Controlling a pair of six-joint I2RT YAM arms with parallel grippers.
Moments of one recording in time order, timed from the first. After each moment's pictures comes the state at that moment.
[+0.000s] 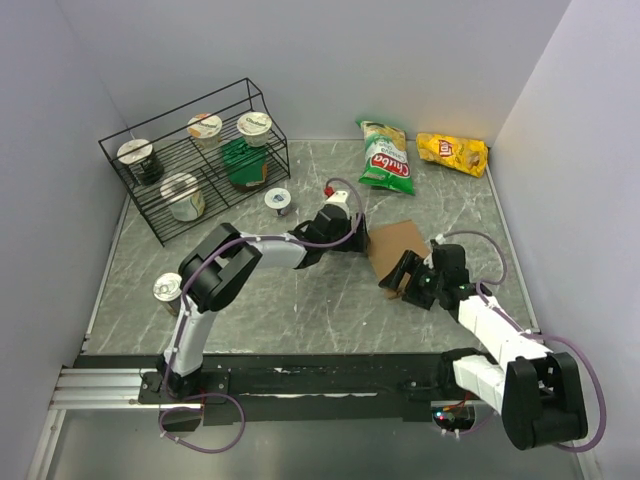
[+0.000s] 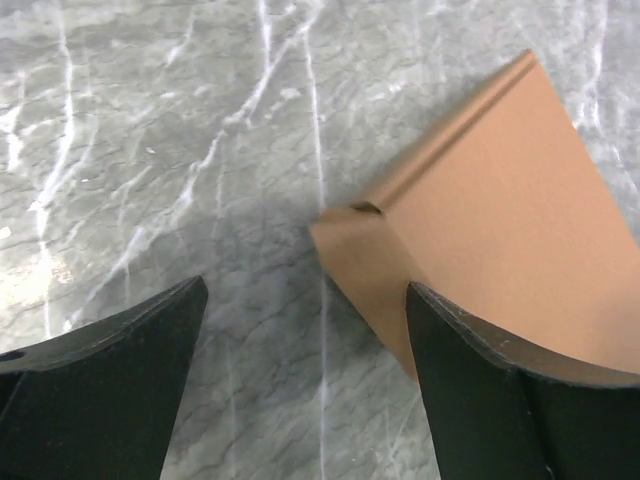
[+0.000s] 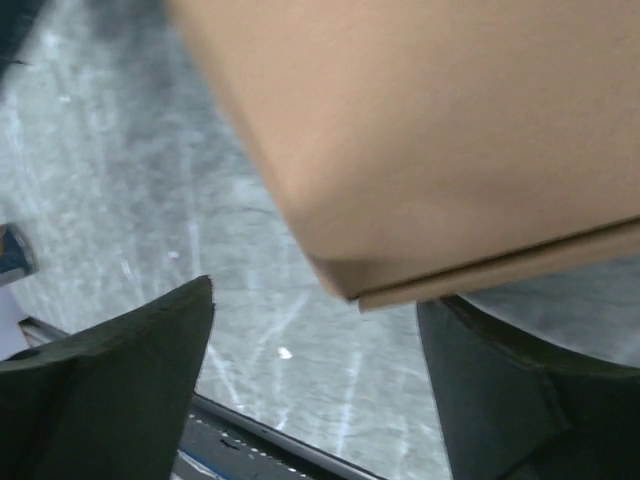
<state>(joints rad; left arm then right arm) -0.81 2.12 1.30 0.29 -0.08 -0.57 0.13 1.02 0.39 -0.25 -0.33 0.67</state>
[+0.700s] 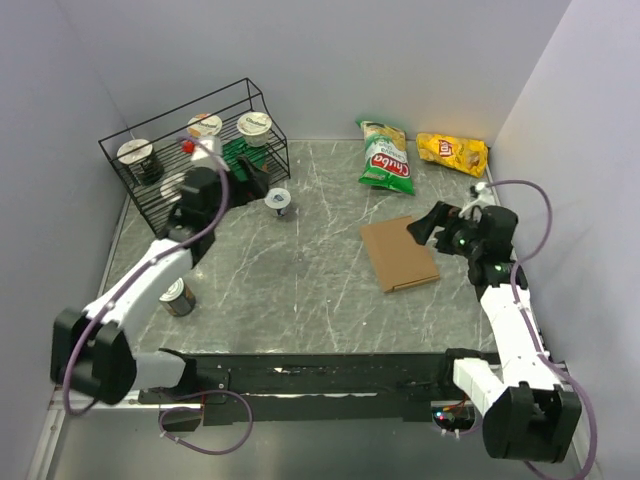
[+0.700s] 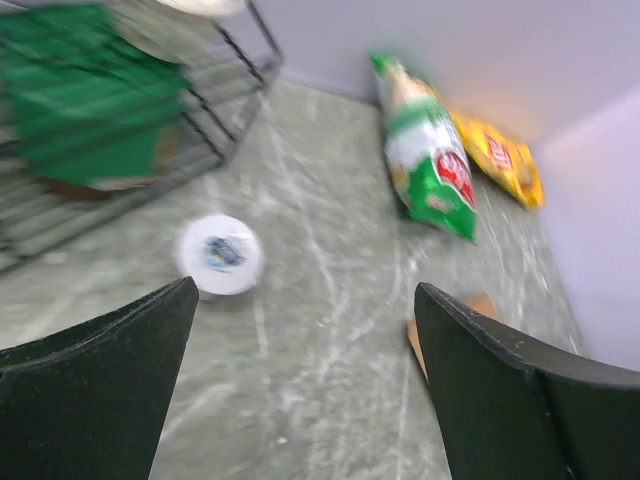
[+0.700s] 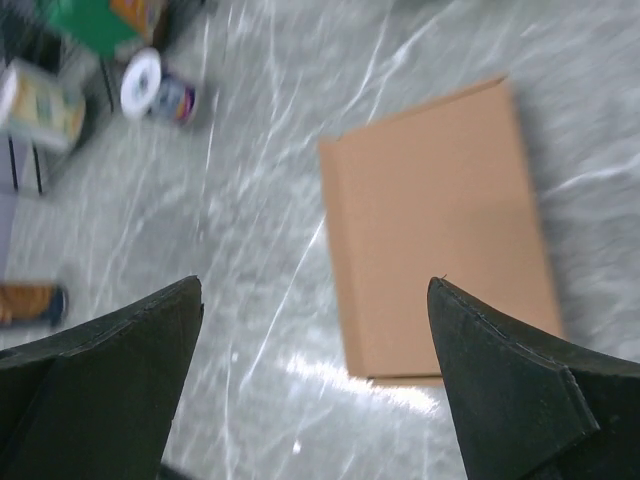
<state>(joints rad) -0.37 1.32 0.97 0.15 -0.03 -0.54 -0.07 0.94 0.72 -0.27 -0.44 0.37</state>
